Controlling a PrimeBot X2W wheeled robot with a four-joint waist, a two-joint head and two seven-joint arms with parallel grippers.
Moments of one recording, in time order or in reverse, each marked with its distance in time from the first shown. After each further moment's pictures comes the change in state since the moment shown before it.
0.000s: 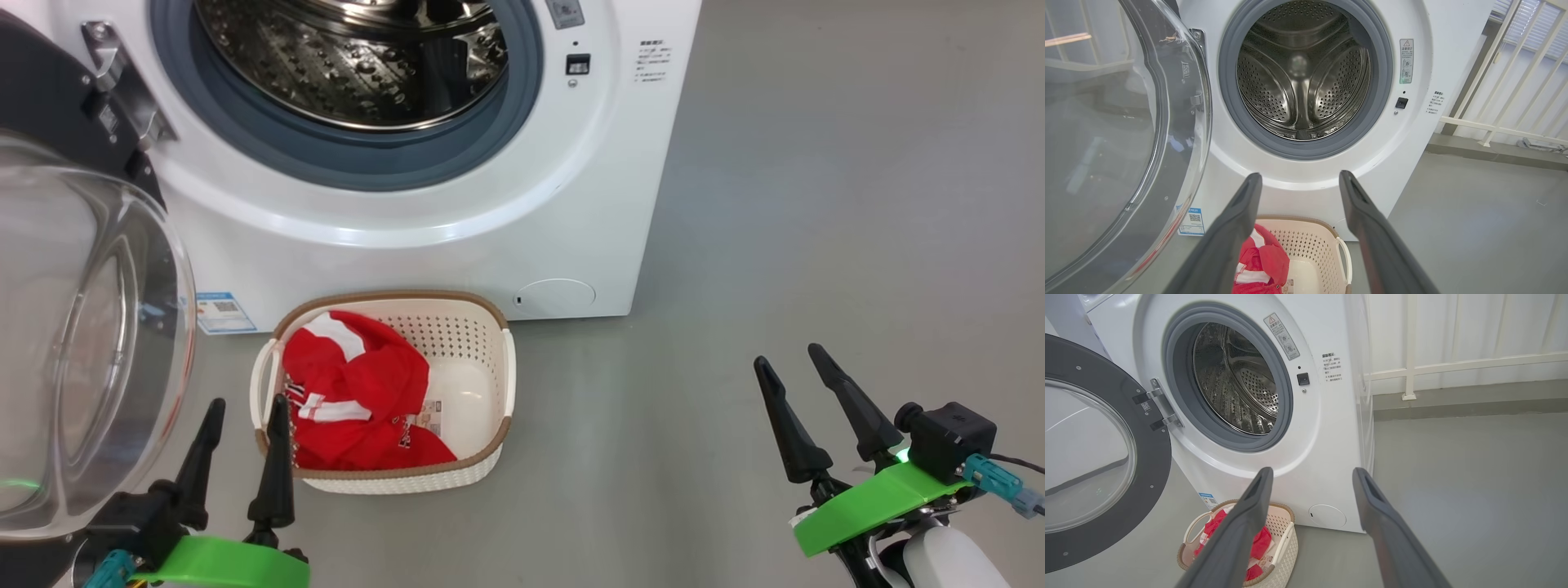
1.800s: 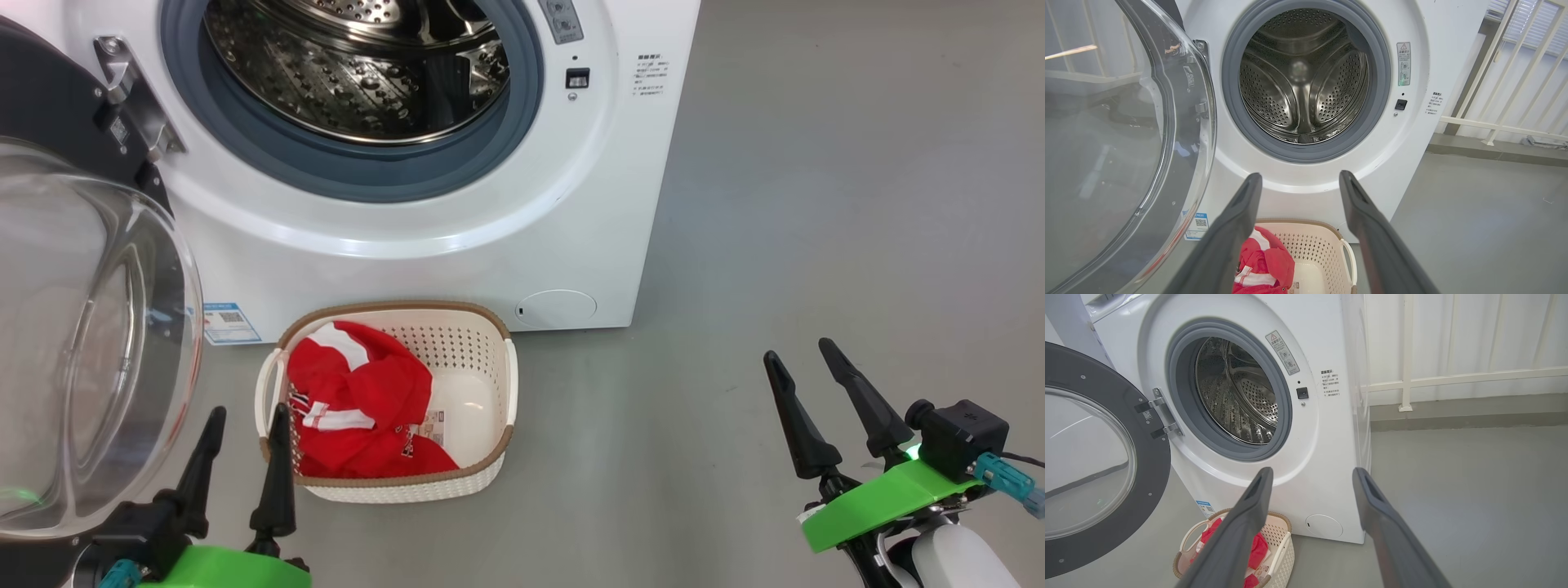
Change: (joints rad) left arm 0.019 -0.058 0.080 0.009 0.104 -0.059 0.000; right arm 0.004 -0.005 -0.020 -0.020 -0.010 0.000 0.000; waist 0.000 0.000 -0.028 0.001
